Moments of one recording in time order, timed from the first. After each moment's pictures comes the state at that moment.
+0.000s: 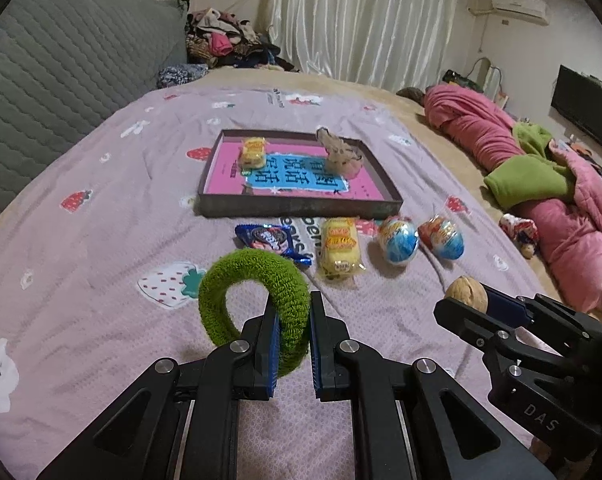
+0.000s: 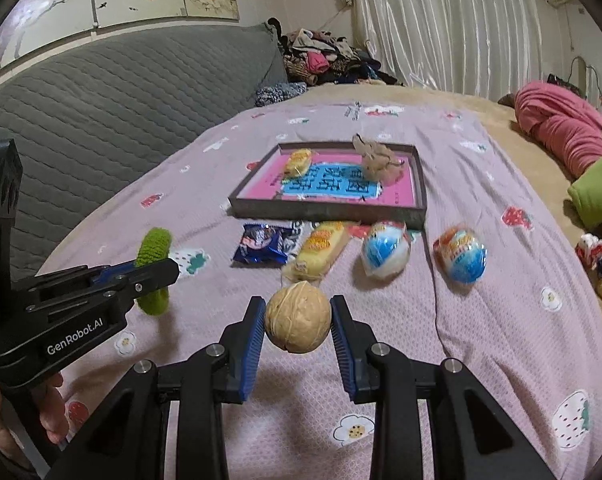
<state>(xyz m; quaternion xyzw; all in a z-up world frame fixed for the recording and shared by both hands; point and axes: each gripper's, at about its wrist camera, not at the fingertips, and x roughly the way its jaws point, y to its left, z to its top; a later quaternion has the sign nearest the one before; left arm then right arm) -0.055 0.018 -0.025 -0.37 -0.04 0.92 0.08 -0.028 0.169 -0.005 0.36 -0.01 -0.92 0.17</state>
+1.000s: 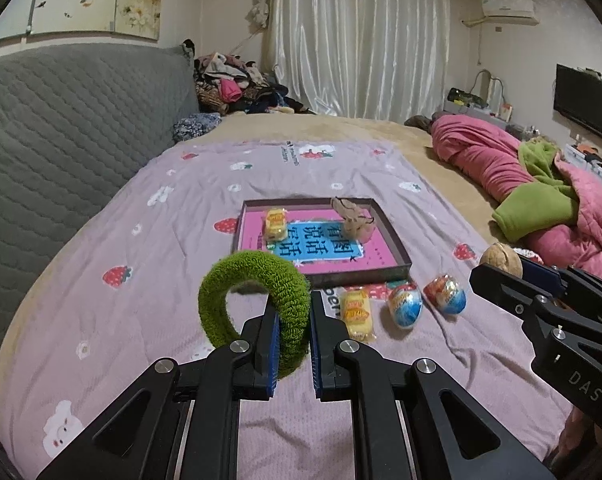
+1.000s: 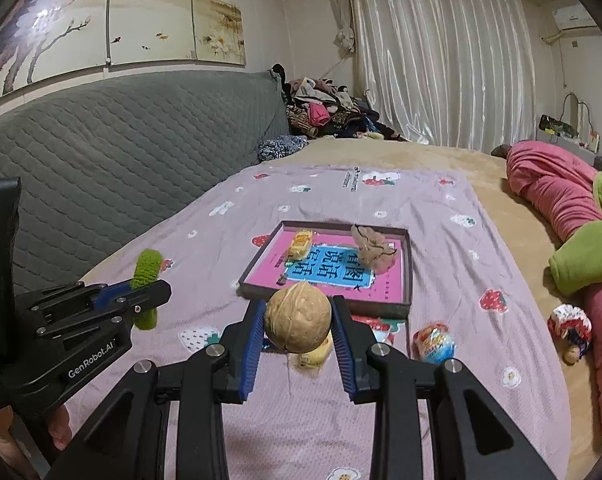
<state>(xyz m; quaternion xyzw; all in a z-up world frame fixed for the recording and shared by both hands) -0.054 0.011 0.062 -0.32 0.00 0.95 0.05 -0.035 0.166 0.091 0.28 0.00 -0.95 0.16</state>
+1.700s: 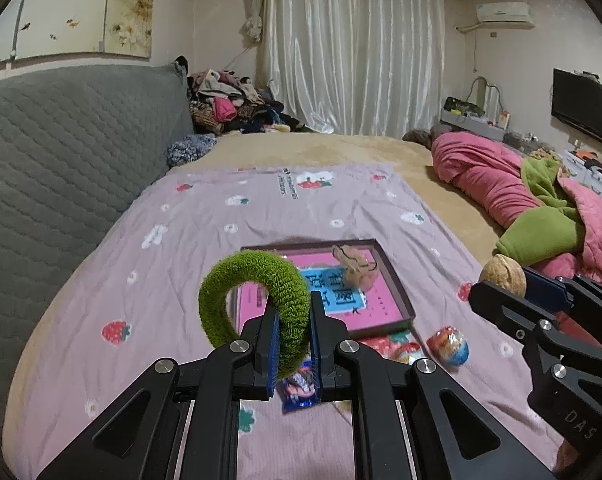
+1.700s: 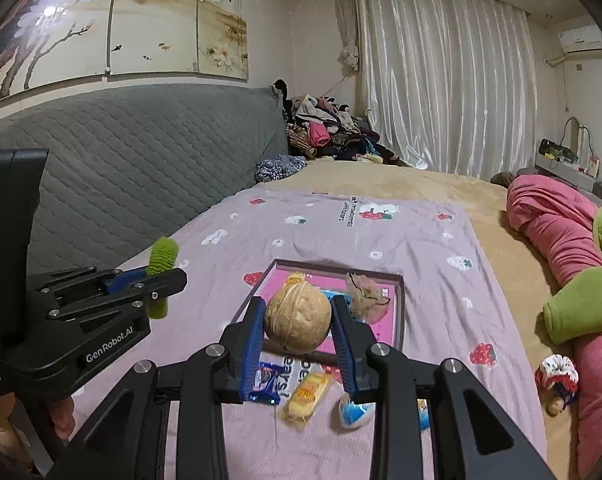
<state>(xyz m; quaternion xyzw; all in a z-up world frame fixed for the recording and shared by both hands) -0.125 0.018 0.114 -0.29 0.01 0.95 0.06 -0.082 0.156 0.135 0.25 0.02 -0.96 0.15</state>
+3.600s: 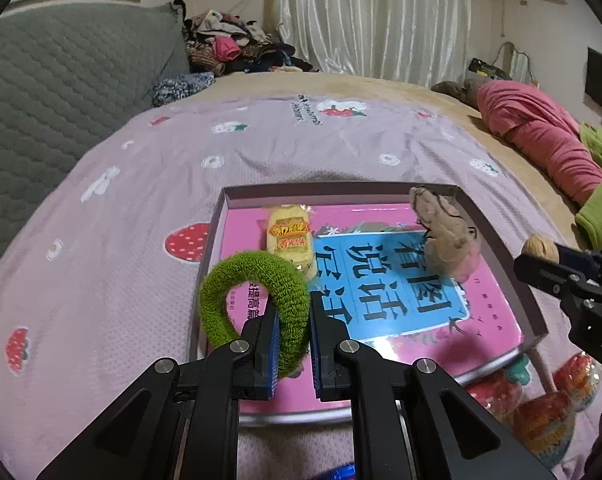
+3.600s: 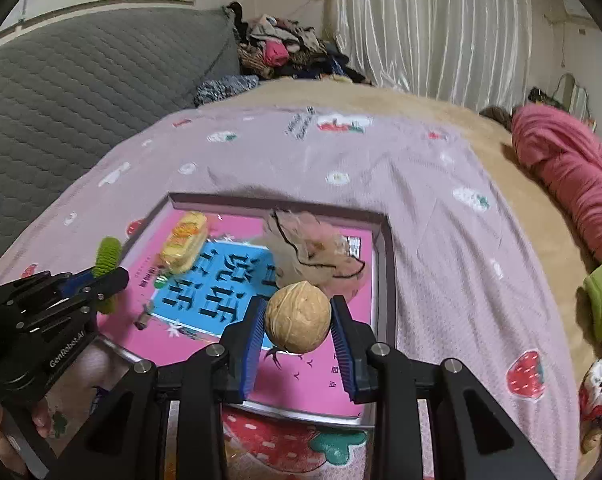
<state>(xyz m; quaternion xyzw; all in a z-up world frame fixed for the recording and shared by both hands) -0.336 0.017 -0.073 -0.37 0.00 0.93 0.04 -0.295 0.182 -0.028 0.39 0.03 -0.92 0.09</state>
